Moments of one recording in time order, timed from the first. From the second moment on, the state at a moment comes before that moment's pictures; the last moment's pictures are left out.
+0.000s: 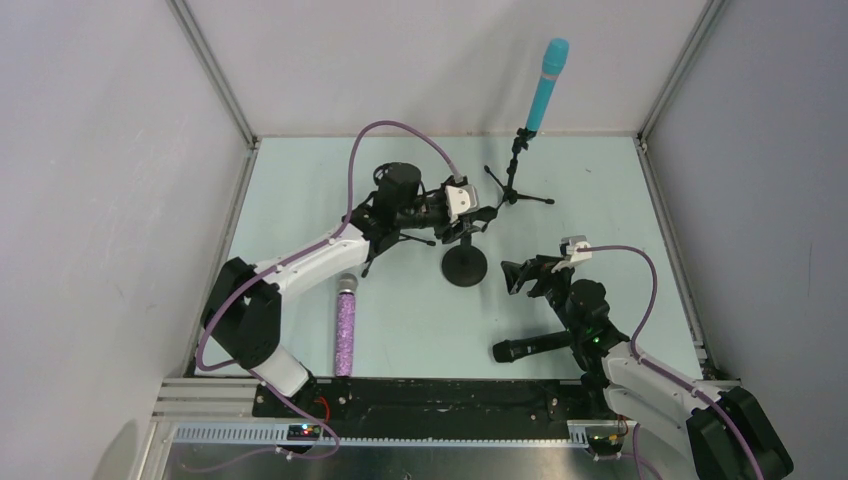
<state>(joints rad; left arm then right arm) -0.68 1.59 1.17 0.10 0.59 0.52 0.50 0.83 0.11 0.65 0.11 0.34</state>
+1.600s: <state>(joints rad) -0.93 1.19 0.72 0.20 0.45 0.30 0.47 0.91 0.11 0.65 0.08 0.39</state>
